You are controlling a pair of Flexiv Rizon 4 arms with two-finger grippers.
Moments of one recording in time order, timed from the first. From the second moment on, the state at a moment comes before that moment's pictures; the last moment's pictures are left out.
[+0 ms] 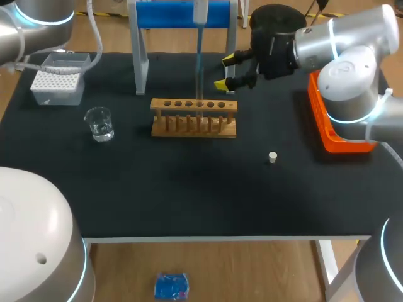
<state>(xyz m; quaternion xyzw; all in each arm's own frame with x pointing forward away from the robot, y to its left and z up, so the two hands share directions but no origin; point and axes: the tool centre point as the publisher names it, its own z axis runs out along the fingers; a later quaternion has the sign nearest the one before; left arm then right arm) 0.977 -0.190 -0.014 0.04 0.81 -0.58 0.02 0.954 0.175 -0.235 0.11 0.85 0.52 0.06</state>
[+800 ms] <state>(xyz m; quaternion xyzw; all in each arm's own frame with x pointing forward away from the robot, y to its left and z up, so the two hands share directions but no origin) 0.936 -0.153 0.014 0.04 0.83 -0.55 0.05 0.954 0.175 -0.234 0.11 0.85 0.52 0.06</state>
